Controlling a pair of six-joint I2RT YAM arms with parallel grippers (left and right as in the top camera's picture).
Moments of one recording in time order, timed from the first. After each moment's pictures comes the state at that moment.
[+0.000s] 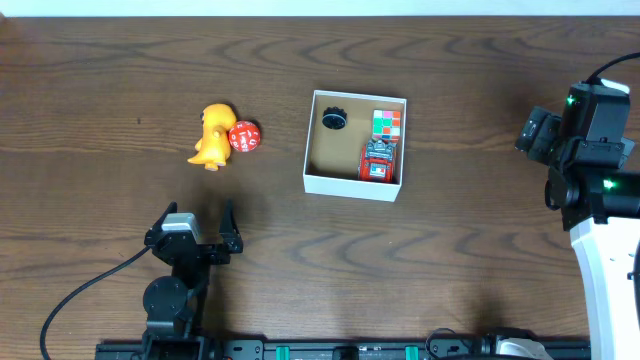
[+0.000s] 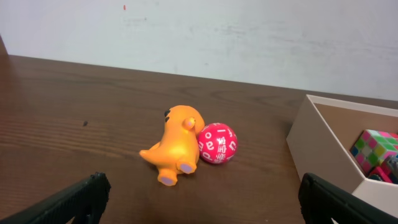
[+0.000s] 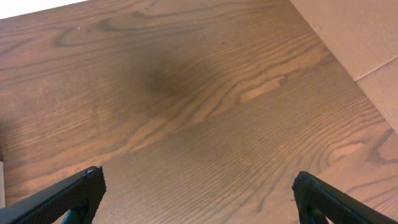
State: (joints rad) left arm -0.07 0.02 0.02 -0.12 -0.03 -0.14; right arm -0.07 1.22 1.18 -0.75 0.39 0.24
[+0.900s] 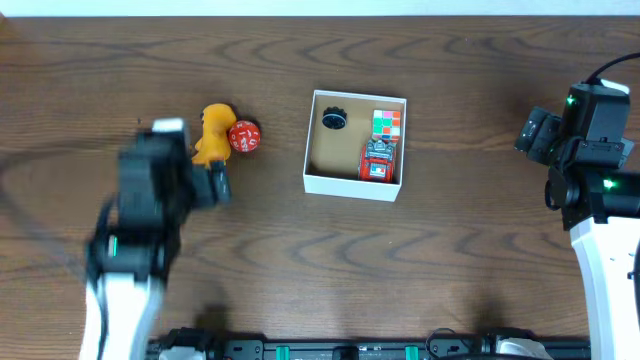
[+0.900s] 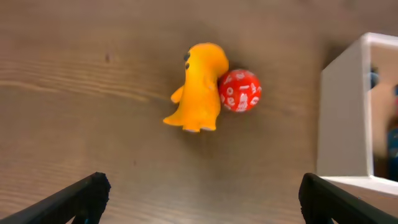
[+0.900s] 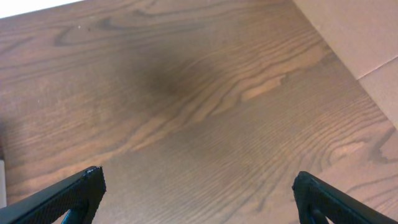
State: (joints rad) left arm -0.07 1.07 1.02 -0.78 -0.08 -0.12; right arm -0.07 1.22 1.18 -0.75 0.38 0.24
